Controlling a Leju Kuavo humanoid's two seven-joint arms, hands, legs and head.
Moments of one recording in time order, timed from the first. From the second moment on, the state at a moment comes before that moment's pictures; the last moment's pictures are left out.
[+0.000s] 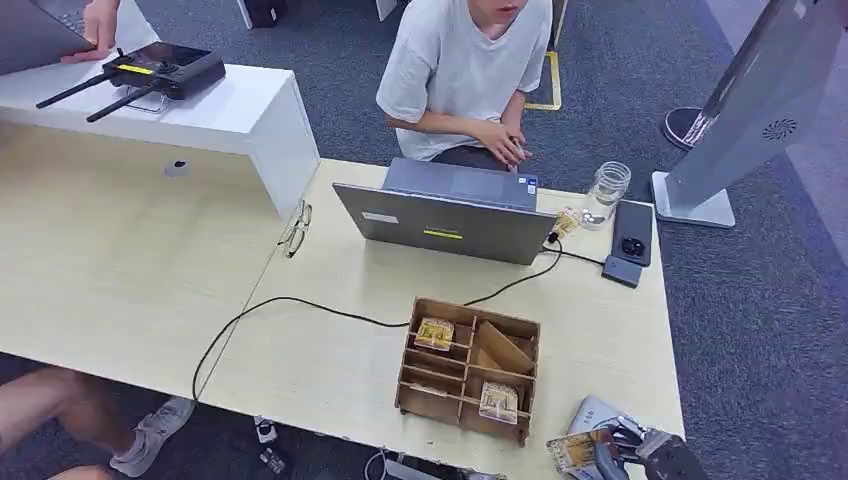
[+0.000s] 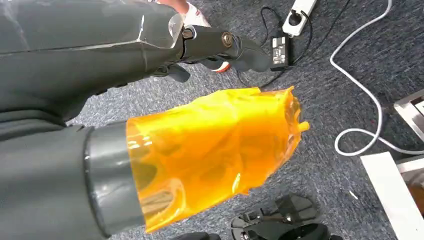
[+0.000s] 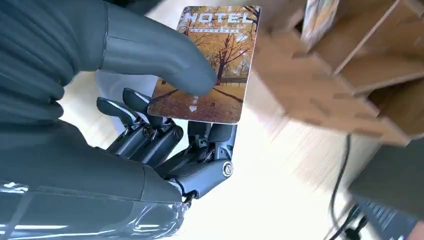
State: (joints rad) left arm 0.00 -0.13 0.29 -0.20 -0.95 0.34 -0.19; right arm 0.23 -0.49 0.37 -1.59 -0.08 -0.08 -0.04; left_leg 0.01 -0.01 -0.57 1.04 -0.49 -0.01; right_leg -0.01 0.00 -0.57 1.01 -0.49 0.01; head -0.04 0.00
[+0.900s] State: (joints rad) left arm 0.00 -0.14 0.29 -0.20 -0.95 0.35 -0.17; right arm 0.19 -0.43 0.35 -1.53 0.34 -0.19 0.19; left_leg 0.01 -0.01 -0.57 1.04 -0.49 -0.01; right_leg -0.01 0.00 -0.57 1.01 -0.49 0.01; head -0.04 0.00
